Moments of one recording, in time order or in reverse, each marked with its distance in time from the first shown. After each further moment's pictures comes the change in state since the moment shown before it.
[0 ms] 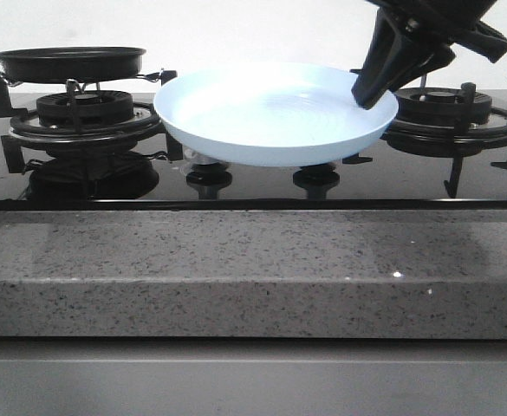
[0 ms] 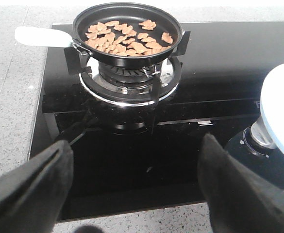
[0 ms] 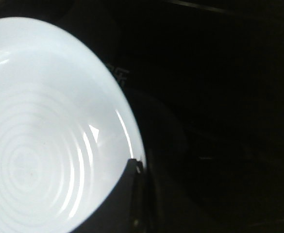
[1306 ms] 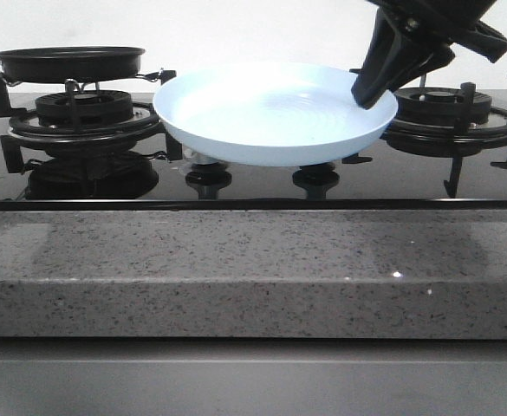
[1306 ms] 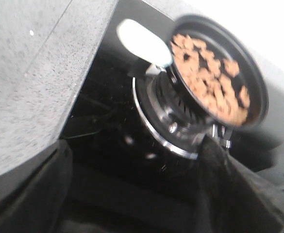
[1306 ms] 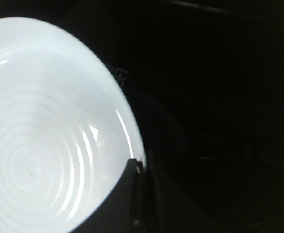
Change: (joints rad) left arm 0.579 0.491 -0.236 -0.892 0.171 0.498; right arm 0.000 0.000 0.000 0.001 0.000 -0.001
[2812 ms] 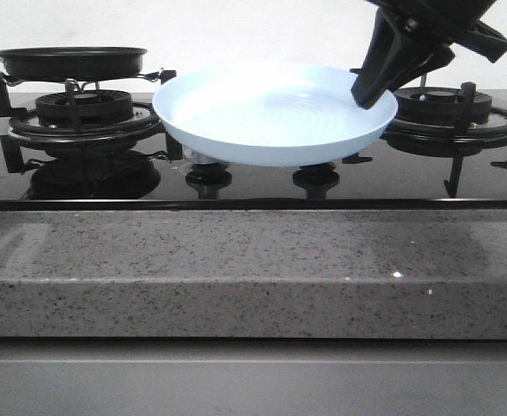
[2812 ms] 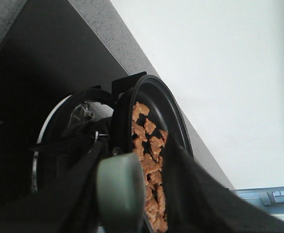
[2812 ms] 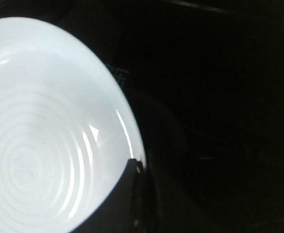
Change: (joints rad) left arm -0.004 0.548 -0.282 -0.670 0.216 0.312; right arm 0.000 0.000 0.000 0.000 0.000 -0.002
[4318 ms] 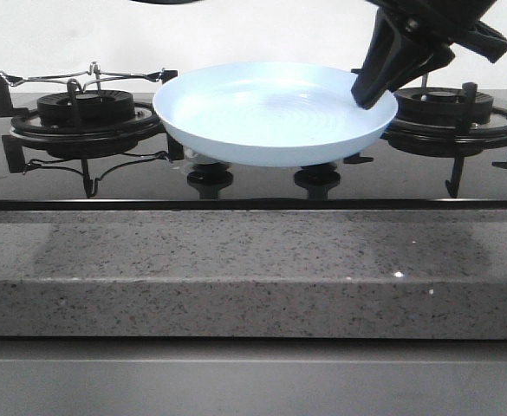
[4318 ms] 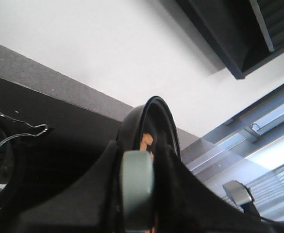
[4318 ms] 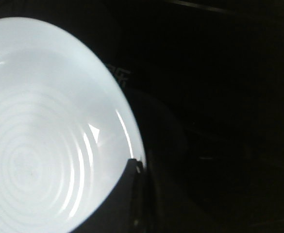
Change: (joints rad) left arm -0.236 -0.465 0.206 -0.086 -0.059 0.244; right arm 0.000 0.000 0.000 0.000 0.000 0.000
